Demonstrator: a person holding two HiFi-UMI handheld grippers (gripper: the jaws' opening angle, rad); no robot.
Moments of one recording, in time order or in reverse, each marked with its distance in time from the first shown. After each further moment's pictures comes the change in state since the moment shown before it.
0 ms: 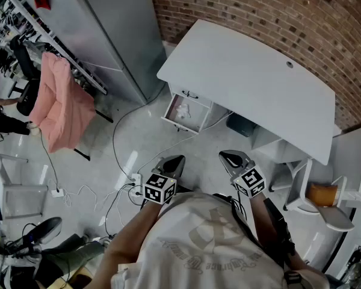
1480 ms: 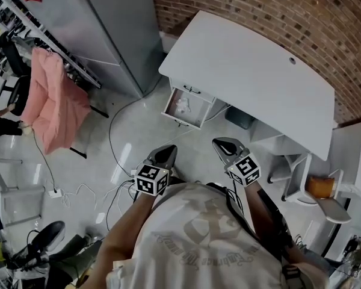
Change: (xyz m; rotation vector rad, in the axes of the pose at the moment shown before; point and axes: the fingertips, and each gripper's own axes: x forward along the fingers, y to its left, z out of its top) left arm -0.014 0.086 0.024 -0.018 0.009 -0.018; right arm 0.080 0.001 0.040 0.012 0.011 -0.037
